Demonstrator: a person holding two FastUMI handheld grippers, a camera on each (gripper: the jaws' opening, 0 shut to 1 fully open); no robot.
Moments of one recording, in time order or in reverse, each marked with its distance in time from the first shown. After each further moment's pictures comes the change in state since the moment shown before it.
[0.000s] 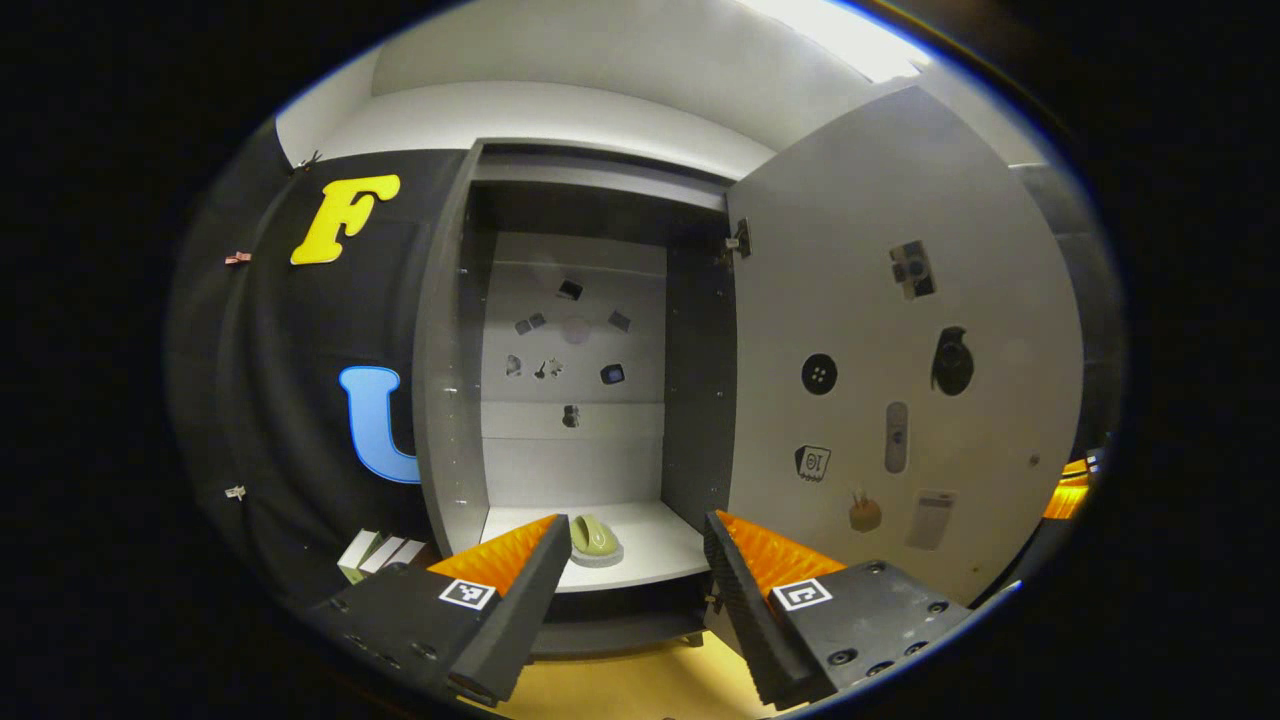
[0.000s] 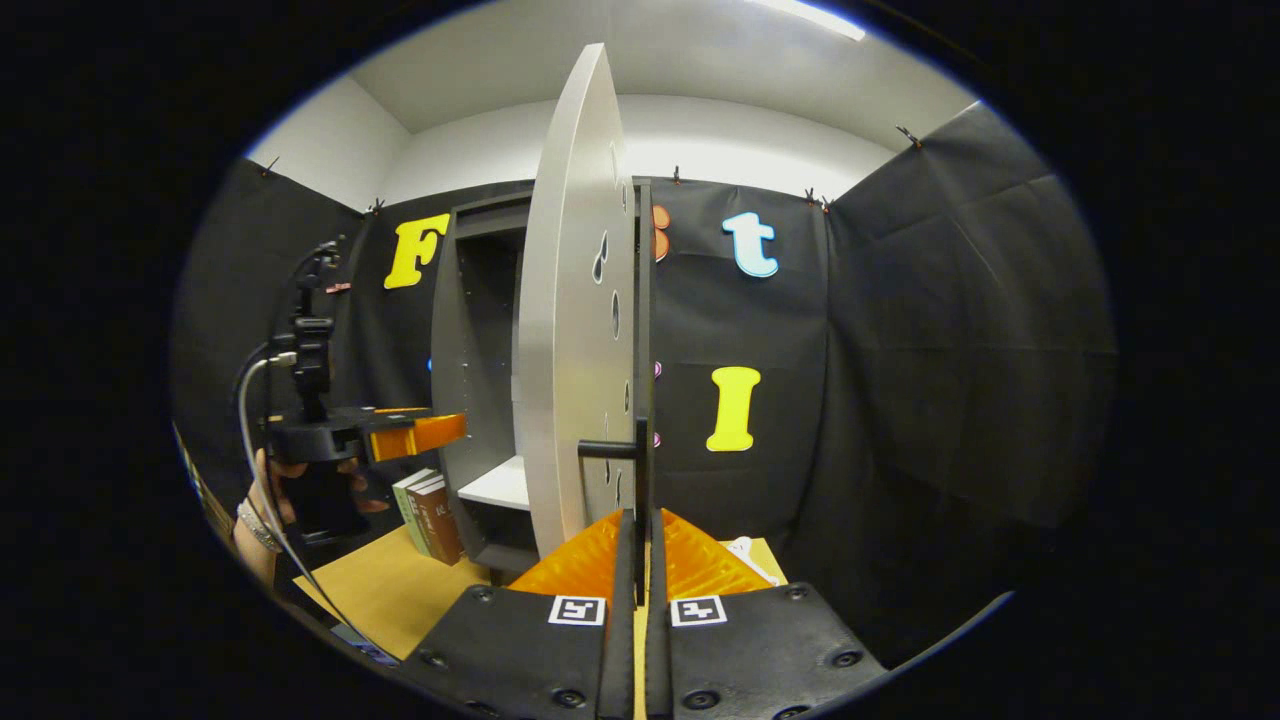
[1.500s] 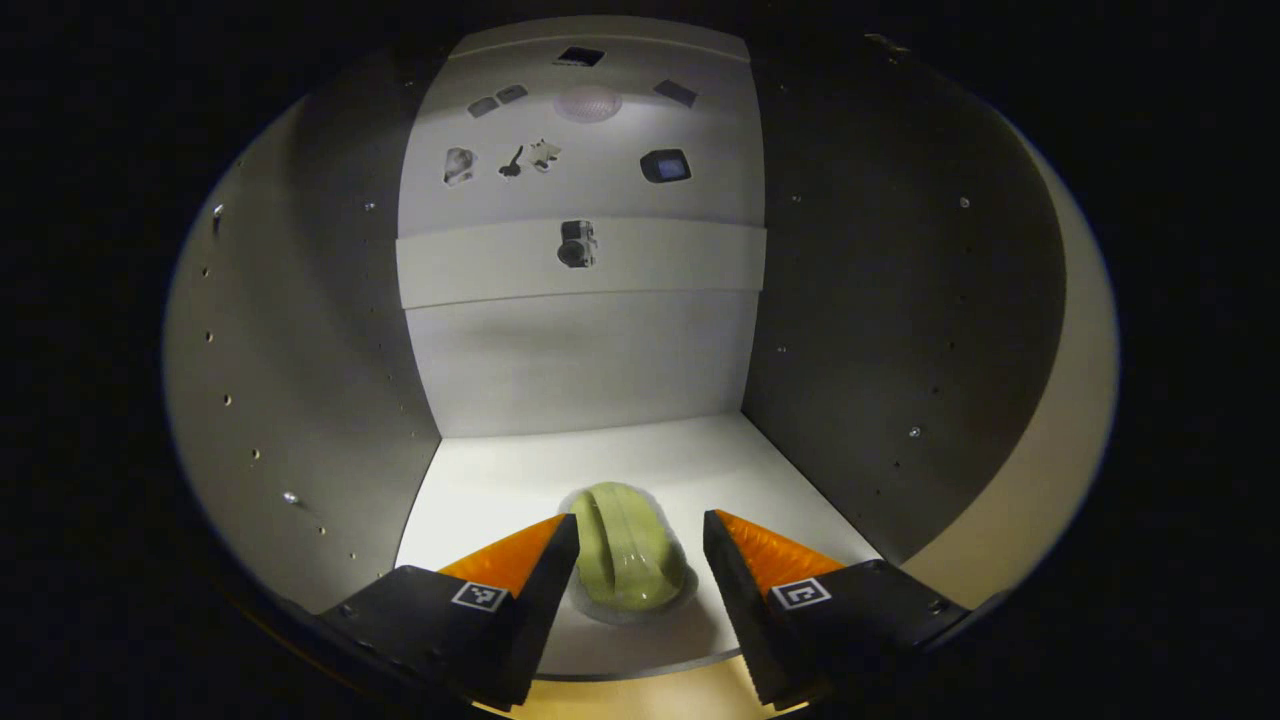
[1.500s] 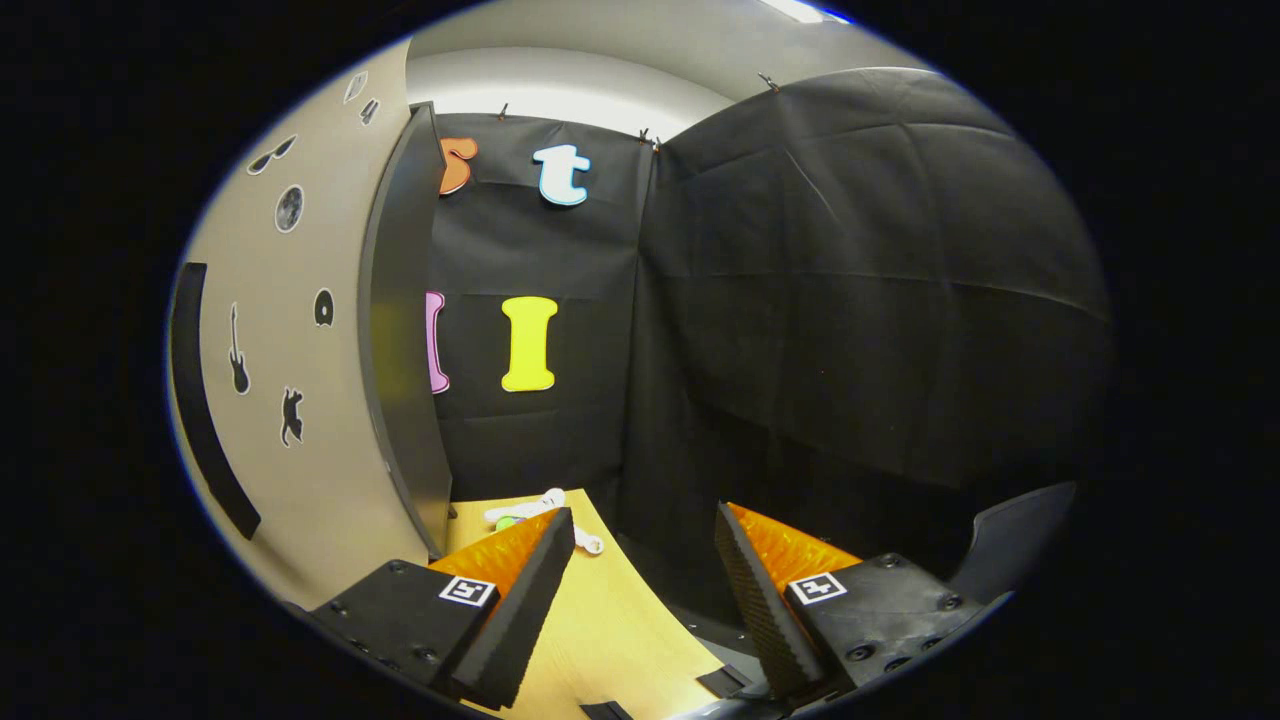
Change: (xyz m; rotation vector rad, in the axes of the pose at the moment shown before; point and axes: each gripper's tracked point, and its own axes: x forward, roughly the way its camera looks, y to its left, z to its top) left arm 0.269 0.055 -0.140 -0.034 0.426 0.062; right arm 0.022 -0.220 -0.074 0.012 0.134 -0.535
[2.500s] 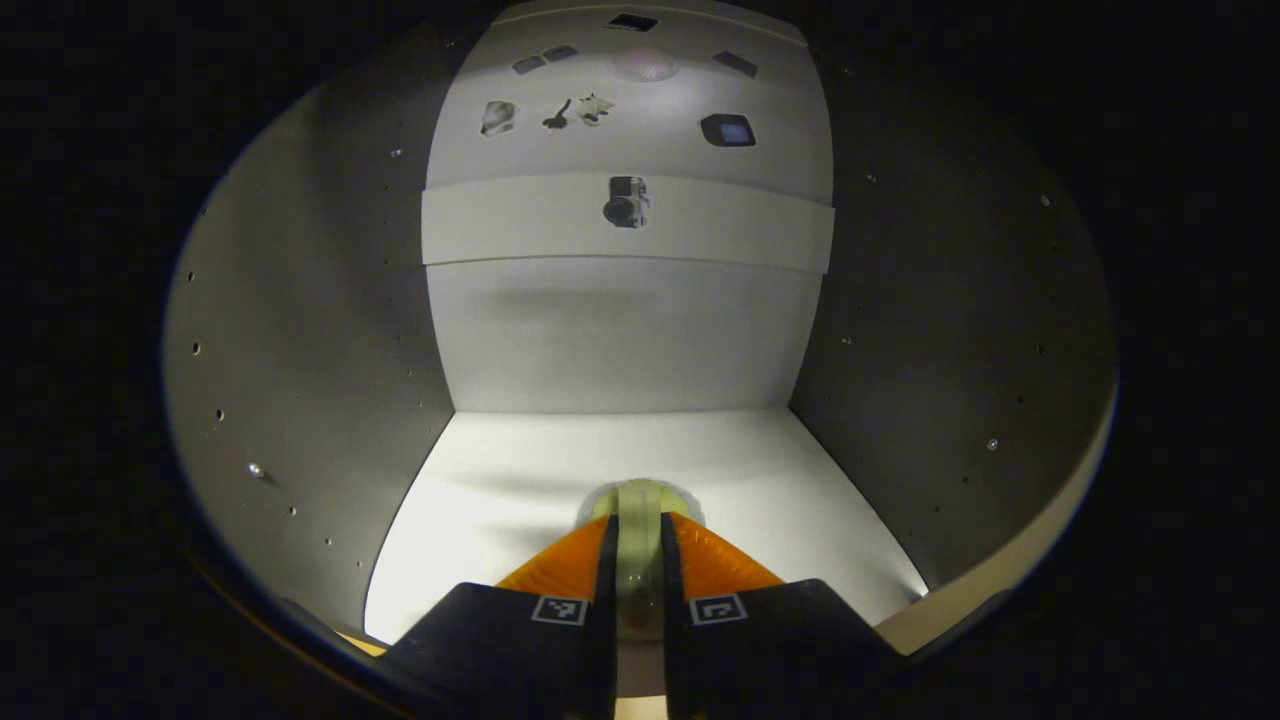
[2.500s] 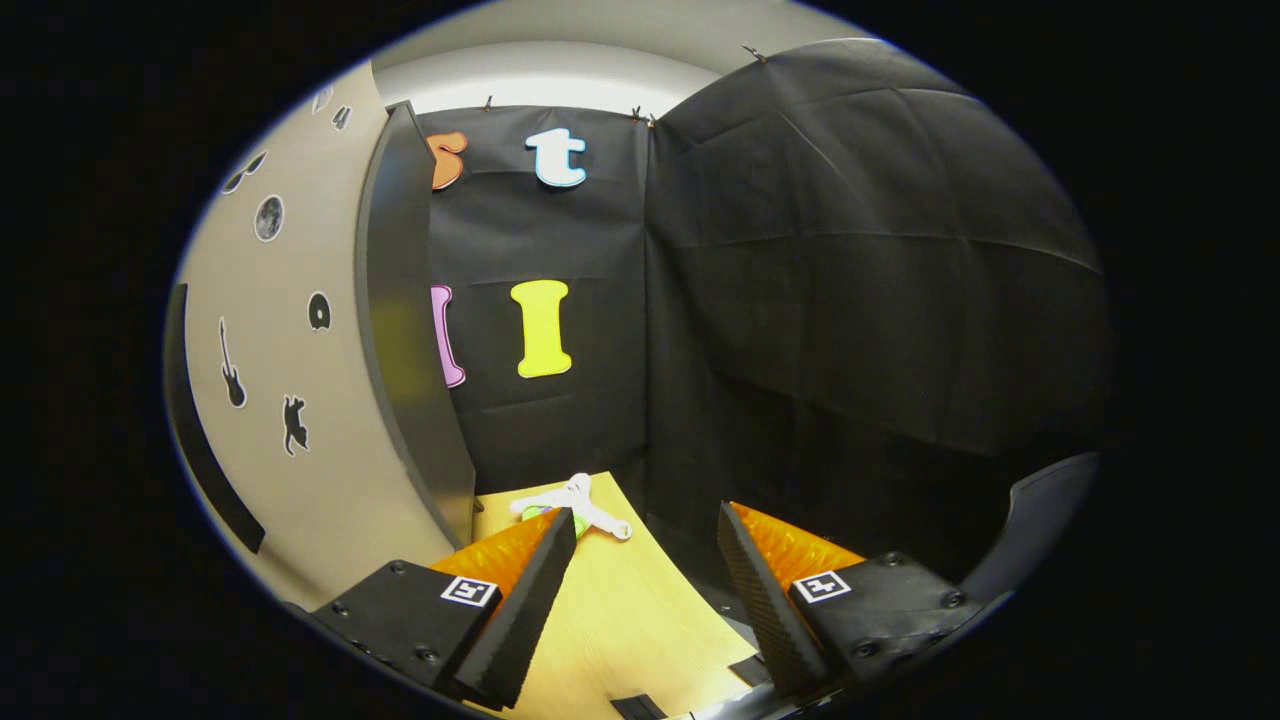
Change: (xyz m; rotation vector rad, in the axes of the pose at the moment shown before) left arm 0.021 0.022 -0.017 -0.106 0.047 0.109; right arm 0.013 0.013 -0.014 0.080 0.076 0.063
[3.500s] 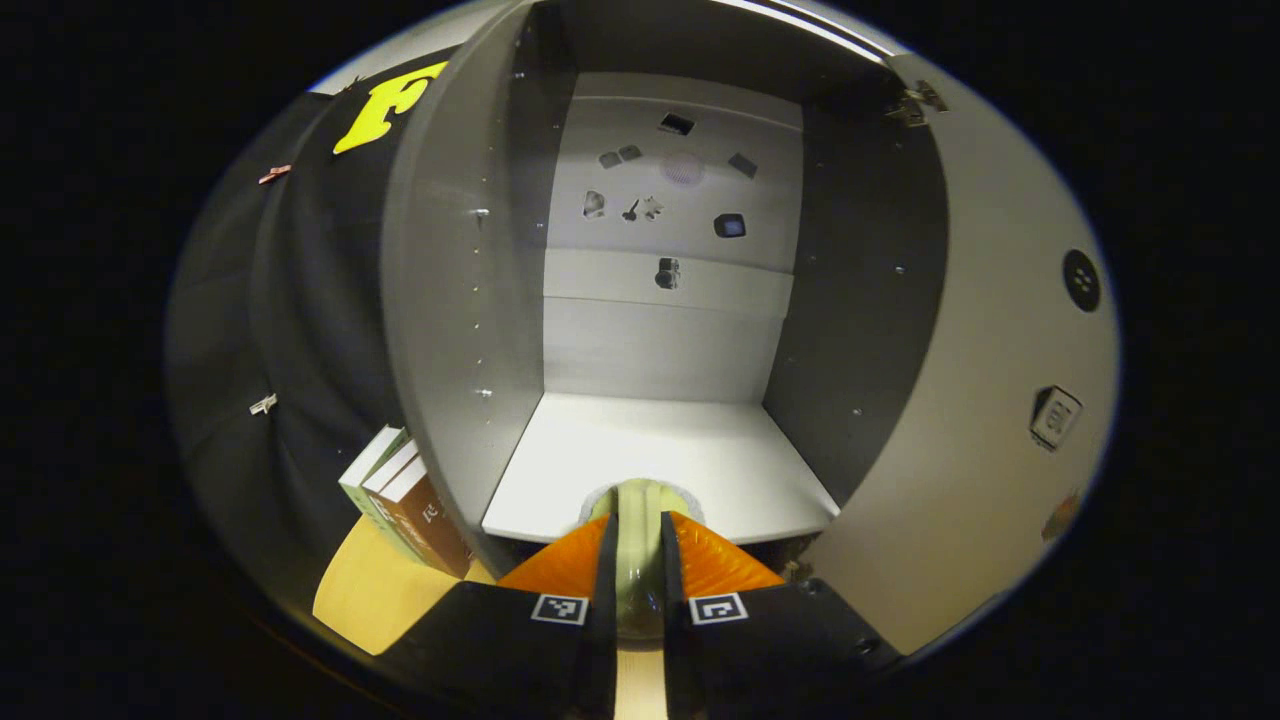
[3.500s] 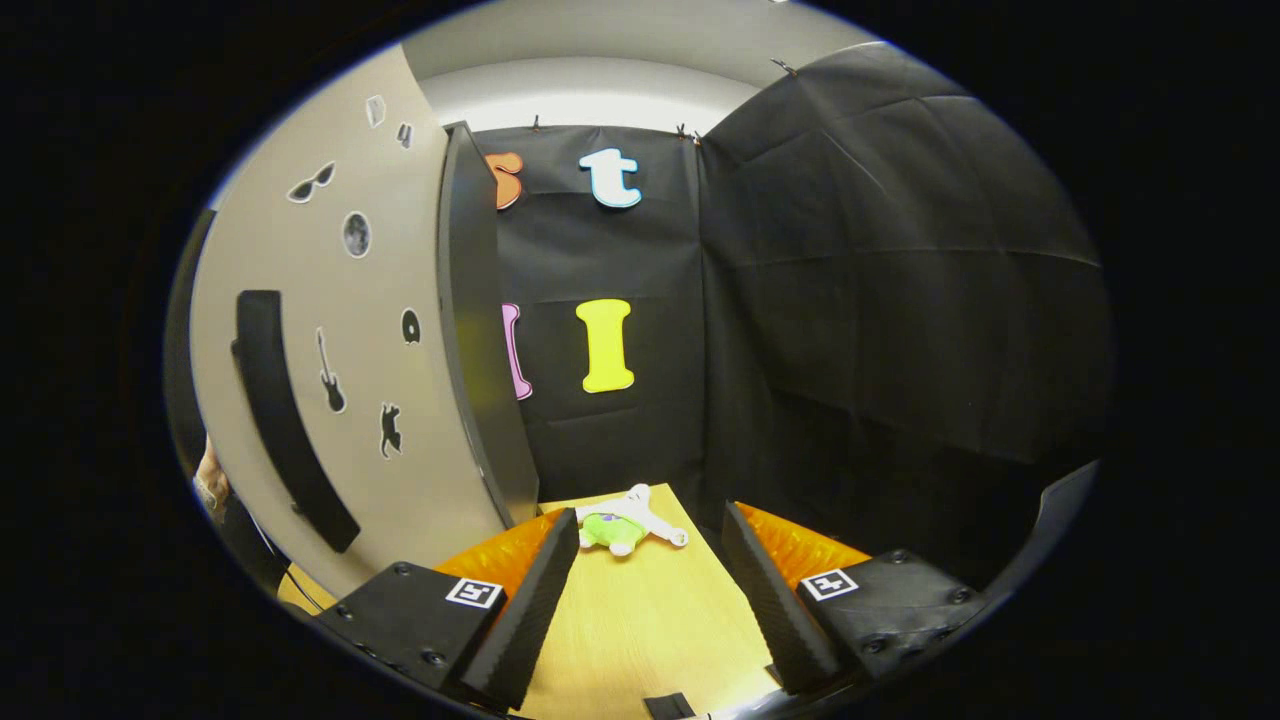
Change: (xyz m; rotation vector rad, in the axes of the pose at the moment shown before) left arm -0.212 0.015 -0.041 -0.057 -0.094 -0.006; right arm -0.046 0.043 0.004 -0.017 -0.050 0.162
